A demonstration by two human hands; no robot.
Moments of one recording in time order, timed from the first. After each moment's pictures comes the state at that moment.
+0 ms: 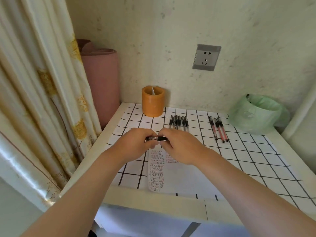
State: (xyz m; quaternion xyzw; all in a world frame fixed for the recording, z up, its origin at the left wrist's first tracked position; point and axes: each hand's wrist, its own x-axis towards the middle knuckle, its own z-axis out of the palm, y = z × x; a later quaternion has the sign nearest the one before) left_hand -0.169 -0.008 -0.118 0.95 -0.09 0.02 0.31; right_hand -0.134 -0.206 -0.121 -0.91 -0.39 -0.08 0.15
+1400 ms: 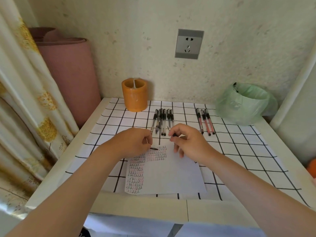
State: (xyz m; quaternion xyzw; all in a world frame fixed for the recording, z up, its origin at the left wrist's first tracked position) left_hand -0.136 -0.052 -0.131 0.97 -0.12 -0.08 0.20; right_hand -0.119 -0.282 -0.150 -0.80 -0.17 0.07 0.56
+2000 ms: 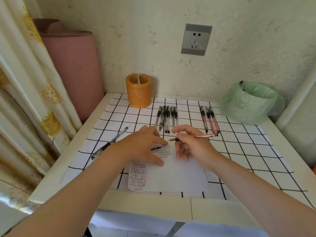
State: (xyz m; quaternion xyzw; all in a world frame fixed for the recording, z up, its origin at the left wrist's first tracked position) left_hand -0.137 -0.061 -0.146 0.96 -0.21 -0.12 0.14; right_hand -0.127 -0.279 -0.157 -0.69 -0.11 0.17 0.69
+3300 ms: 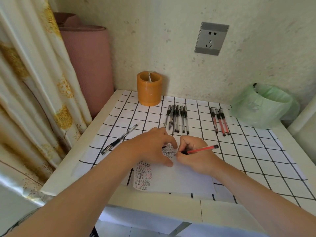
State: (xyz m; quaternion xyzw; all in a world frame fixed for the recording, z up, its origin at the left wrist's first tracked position) left_hand -0.142 -0.064 -0.148 0.95 -0.21 -0.12 0.21; right_hand -0.141 -0.265 -0.168 -0.82 -0.25 0.09 0.50
